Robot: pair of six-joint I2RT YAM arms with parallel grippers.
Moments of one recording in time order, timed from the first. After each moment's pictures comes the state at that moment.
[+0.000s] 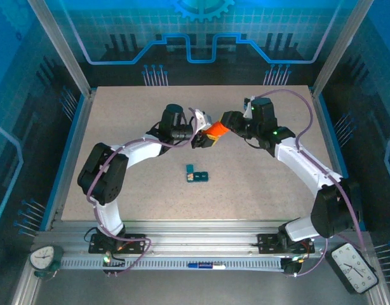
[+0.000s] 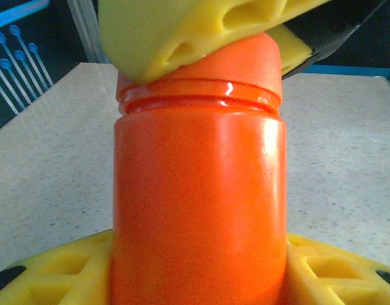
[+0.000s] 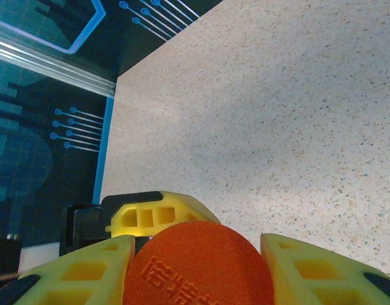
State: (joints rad) left arm -0.47 1.83 1.16 0.31 0.74 0.35; right arm 0.36 1.44 1.13 -0.24 -0.31 0.81
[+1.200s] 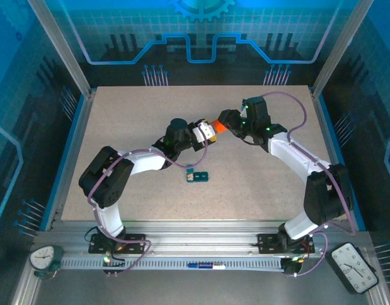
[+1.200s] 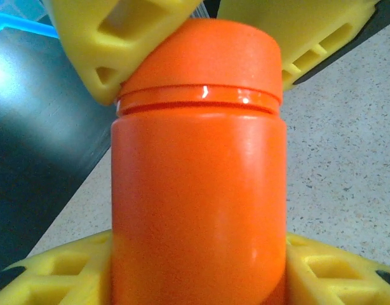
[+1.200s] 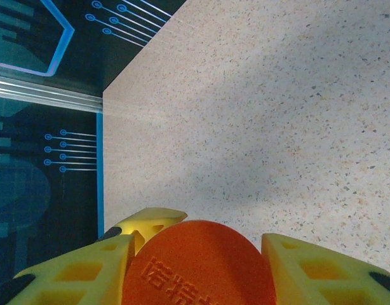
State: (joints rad) left arm -0.56 1.82 1.00 0.56 0.27 0.56; right arm 0.36 1.56 1.16 -0.20 -0.30 0.94
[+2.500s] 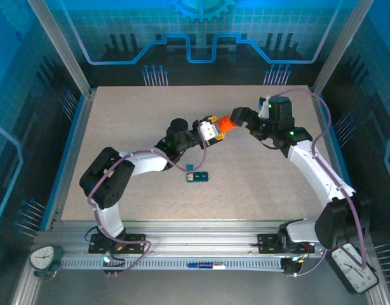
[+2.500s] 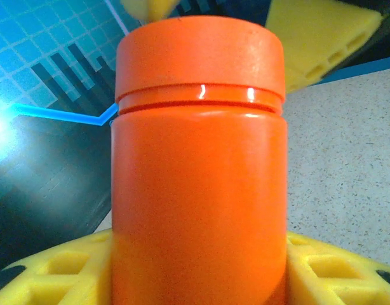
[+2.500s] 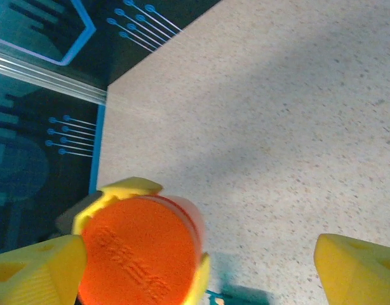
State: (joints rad) left arm -0.59 1.82 1.01 0.72 0.37 0.51; right arm 0.23 1.33 1.12 -0.39 -0.37 0.74
